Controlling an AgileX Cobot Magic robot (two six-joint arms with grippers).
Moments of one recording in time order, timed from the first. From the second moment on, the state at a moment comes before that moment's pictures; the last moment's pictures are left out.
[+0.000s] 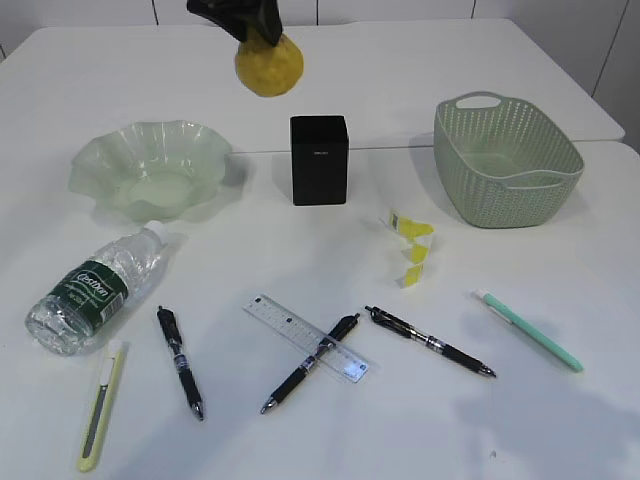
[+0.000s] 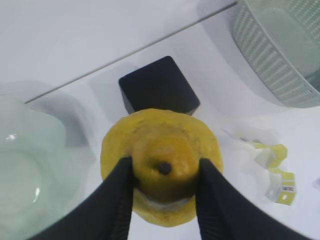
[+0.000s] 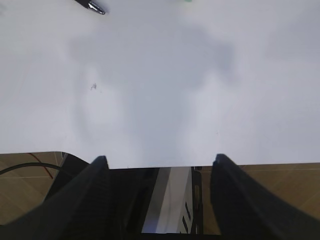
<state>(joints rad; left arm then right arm) -0.43 2.30 -2.59 -0.05 1.26 -0.08 0.06 1.12 -0.77 0.14 1.14 0.12</state>
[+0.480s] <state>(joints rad) -0.25 2.29 -2.59 -0.03 1.26 -0.08 0.06 1.12 -0.77 0.14 1.17 0.12</state>
